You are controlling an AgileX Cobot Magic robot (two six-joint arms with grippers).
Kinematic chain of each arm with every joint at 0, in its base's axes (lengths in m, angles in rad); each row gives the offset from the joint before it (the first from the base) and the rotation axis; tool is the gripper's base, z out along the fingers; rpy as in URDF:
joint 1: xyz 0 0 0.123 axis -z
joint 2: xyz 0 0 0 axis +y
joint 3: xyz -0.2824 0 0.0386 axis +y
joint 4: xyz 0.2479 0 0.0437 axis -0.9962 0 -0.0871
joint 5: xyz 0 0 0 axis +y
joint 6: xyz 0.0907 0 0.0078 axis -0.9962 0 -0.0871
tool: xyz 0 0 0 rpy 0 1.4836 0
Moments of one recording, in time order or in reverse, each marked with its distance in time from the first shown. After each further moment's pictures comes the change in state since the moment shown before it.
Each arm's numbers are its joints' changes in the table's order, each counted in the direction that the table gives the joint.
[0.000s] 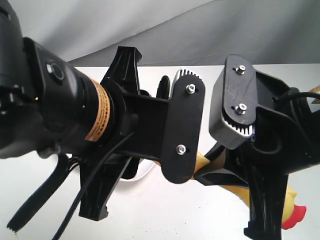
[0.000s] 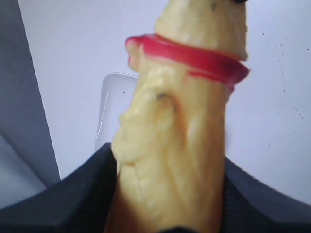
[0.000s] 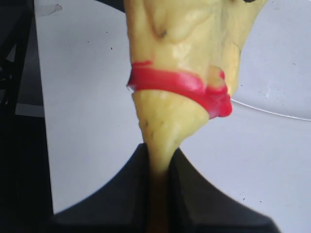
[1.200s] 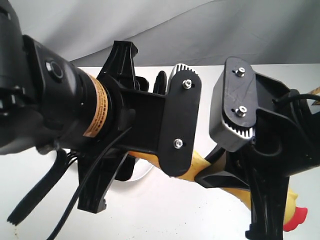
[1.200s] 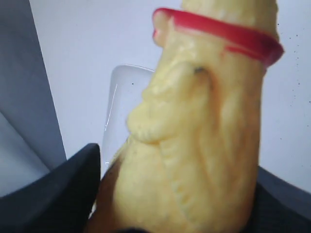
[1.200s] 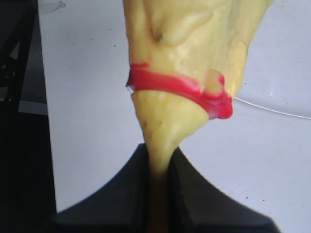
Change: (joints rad) left arm 0.000 0.000 0.000 -0.044 0.008 0.021; right arm 0.000 0.000 0.000 0.001 0.009 -0.001
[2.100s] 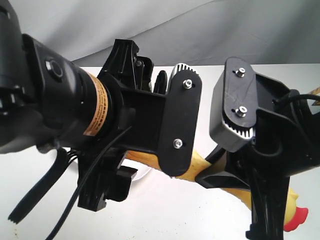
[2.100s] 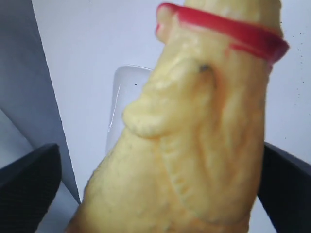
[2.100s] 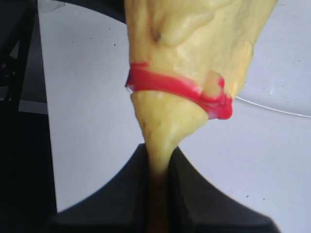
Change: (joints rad) left arm 0.000 0.000 0.000 -0.004 -0.007 -0.011; right arm 0.000 0.000 0.000 0.000 0.000 -0.002
